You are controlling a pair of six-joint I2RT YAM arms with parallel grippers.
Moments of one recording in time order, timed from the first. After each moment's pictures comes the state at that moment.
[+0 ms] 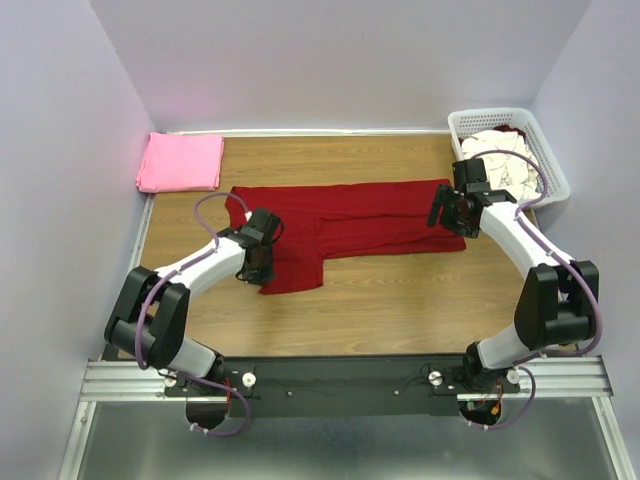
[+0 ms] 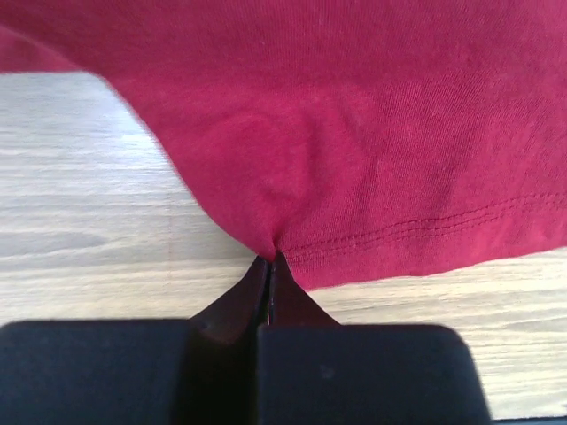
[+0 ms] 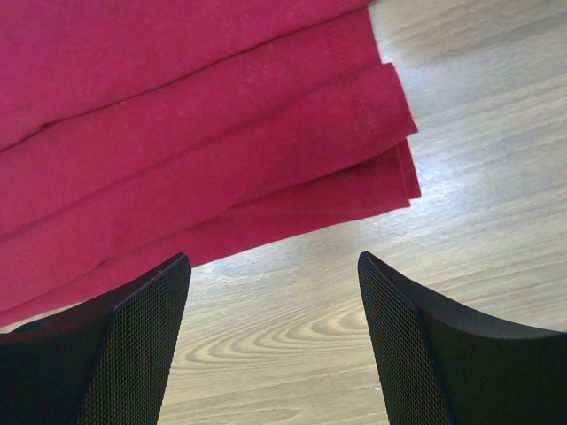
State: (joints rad) left arm -0.45 1.45 0.78 -0.59 -0.06 -0.49; right arm 0.13 1.53 1.12 -0.61 0.15 0.39
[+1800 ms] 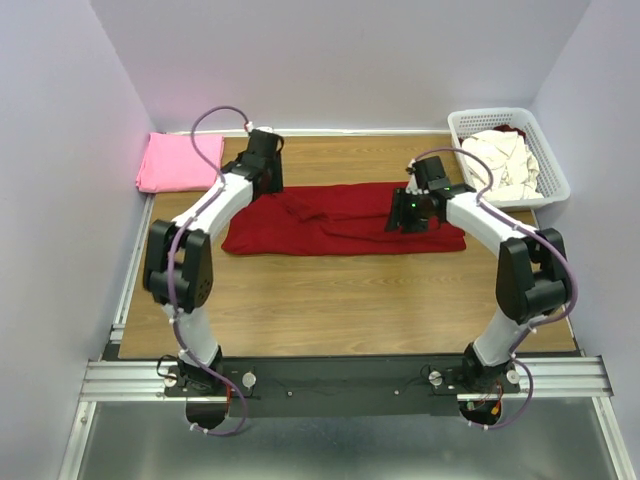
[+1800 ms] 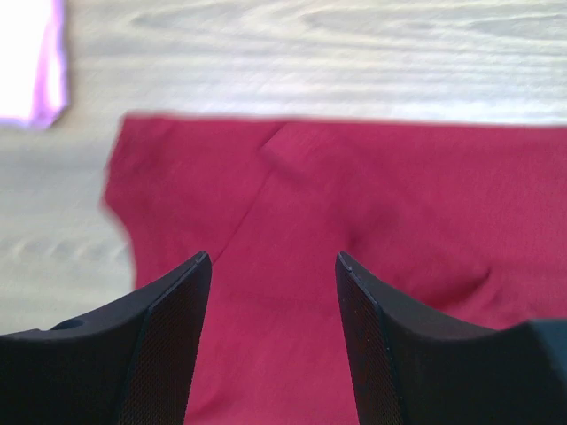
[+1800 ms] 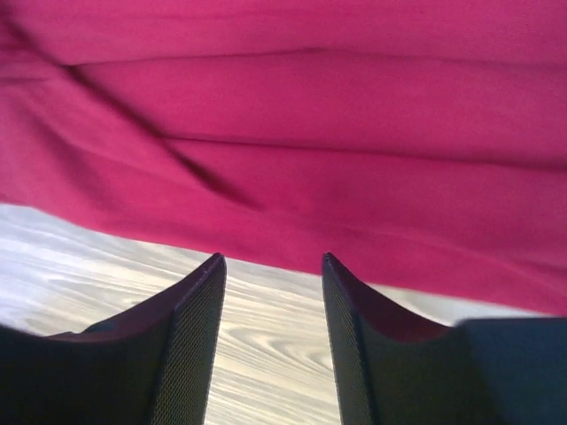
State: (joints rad) left arm -0.32 1.86 1.50 -0.45 -0.28 -0.27; right arm 0.28 1.71 1.20 -0.51 -0.18 0.36
